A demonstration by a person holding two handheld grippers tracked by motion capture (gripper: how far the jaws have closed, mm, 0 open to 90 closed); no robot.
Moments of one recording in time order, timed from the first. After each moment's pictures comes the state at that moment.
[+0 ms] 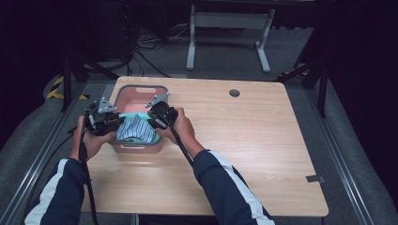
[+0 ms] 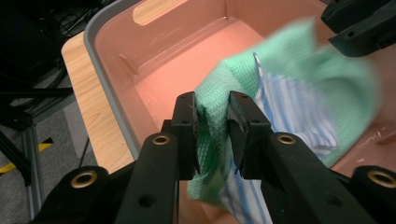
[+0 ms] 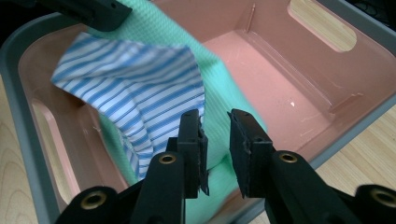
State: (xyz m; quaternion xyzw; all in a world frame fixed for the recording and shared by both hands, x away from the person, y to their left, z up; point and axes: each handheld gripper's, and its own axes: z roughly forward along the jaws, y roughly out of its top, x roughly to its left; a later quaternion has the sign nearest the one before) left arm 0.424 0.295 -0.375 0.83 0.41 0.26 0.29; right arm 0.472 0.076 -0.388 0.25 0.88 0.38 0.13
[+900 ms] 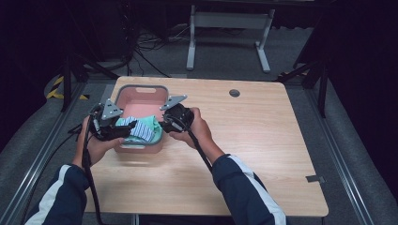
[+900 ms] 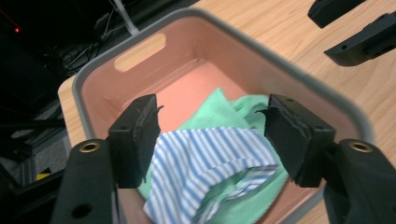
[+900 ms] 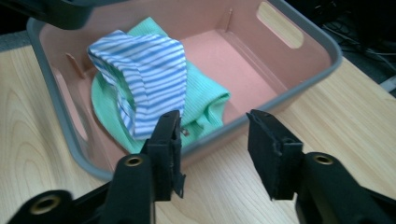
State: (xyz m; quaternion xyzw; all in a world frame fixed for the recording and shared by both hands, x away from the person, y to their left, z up) left arm 0.390 0.259 -0.351 0.82 0.37 0.29 0.34; right arm 0.448 0.025 -0.367 0.23 0.88 0.38 0.17
